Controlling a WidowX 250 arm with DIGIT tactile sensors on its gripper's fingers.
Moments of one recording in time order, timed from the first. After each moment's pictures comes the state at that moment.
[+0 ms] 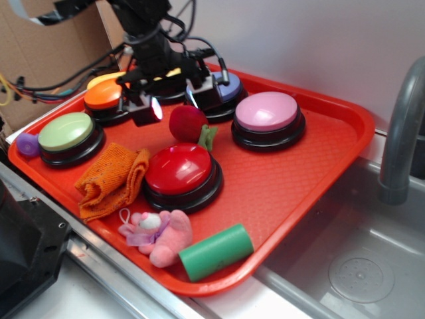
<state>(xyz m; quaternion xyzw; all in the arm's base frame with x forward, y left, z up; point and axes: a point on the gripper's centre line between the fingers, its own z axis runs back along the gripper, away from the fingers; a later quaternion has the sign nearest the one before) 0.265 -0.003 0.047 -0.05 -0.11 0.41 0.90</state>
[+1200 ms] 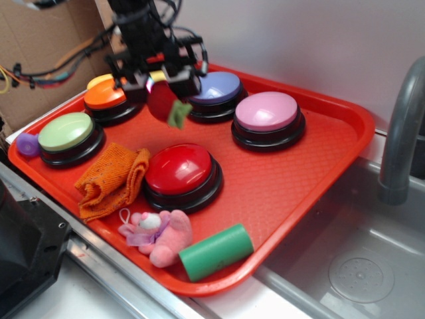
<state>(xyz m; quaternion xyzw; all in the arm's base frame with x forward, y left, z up) 0.253 0.013 0.089 -0.02 -0.09 0.32 0.94</state>
